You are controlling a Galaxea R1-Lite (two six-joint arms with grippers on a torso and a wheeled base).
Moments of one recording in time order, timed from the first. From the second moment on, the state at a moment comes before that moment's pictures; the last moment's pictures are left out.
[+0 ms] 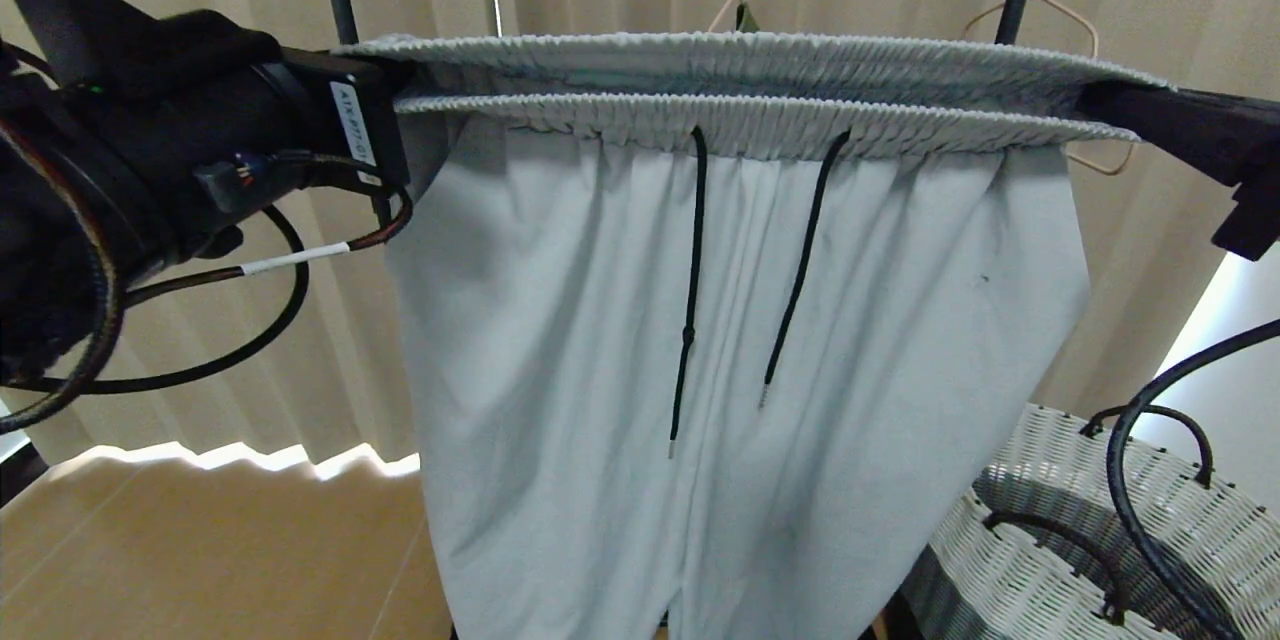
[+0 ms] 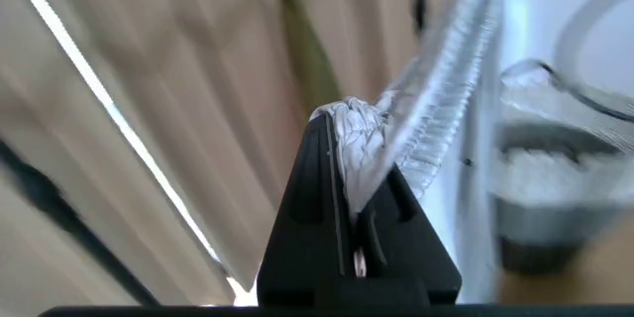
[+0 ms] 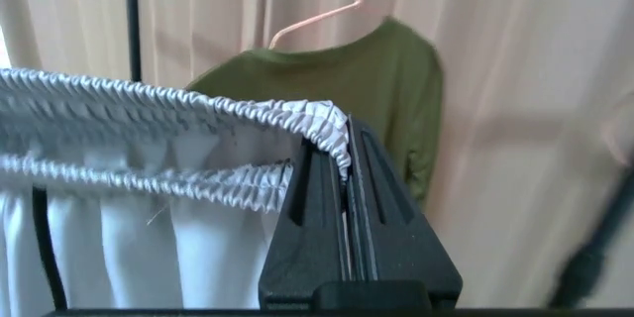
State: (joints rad) left arm -0.60 1.39 -1.01 -0.54 0.35 0.23; right arm 0.36 1.19 -0.89 -0.41 0.12 0.00
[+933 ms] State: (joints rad) left arm -0.61 1.39 -0.94 -0.54 0.34 0.23; right arm 0.37 1.17 -0.84 -0.41 0.12 0.00
